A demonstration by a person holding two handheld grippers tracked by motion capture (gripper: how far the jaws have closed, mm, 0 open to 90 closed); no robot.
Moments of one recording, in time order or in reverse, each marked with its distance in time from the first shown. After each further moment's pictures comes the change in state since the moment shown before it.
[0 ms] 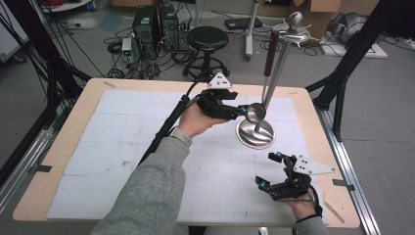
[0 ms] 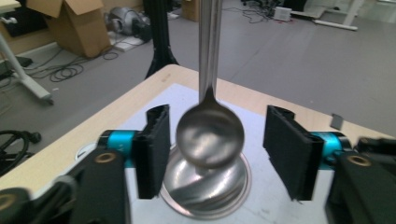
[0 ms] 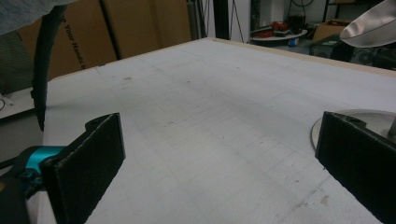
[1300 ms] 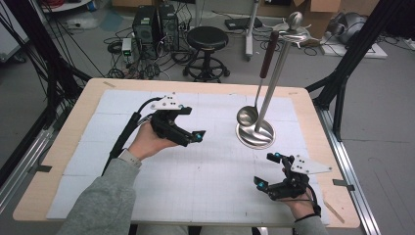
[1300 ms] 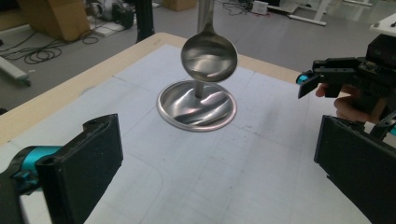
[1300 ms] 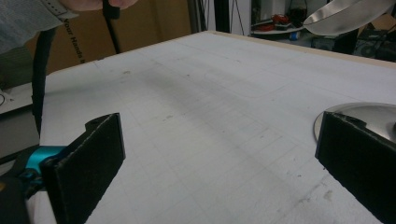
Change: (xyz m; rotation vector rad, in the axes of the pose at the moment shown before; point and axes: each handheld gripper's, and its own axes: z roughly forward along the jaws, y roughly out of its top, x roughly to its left) left arm 0.026 -0.079 -0.093 -0.003 -0.044 -0.026; right arm -0.001 -0.002 0.004 0.024 -0.001 -0.001
